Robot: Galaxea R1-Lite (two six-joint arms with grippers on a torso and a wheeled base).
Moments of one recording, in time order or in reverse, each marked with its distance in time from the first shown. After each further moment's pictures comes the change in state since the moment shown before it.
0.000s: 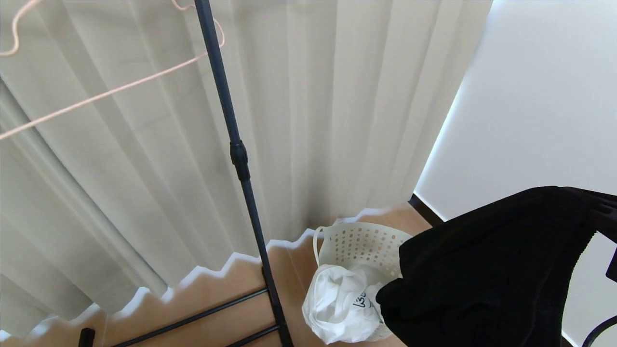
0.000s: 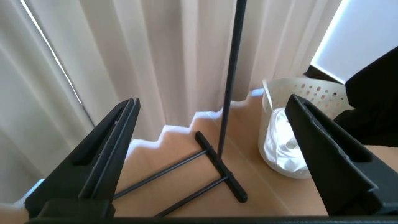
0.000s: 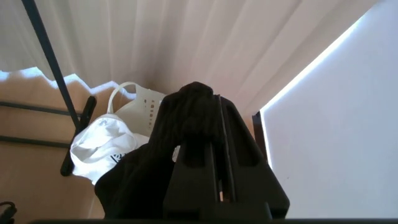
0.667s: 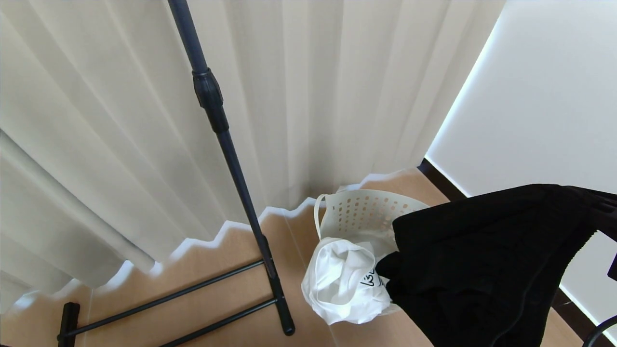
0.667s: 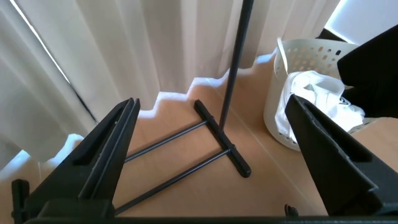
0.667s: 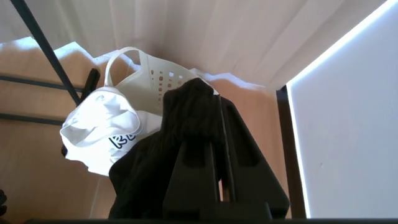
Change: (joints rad) left arm 0.000 0.000 0.000 0.000 0.000 0.001; right arm 0.005 -0.010 -0.002 0.001 0.002 0.002
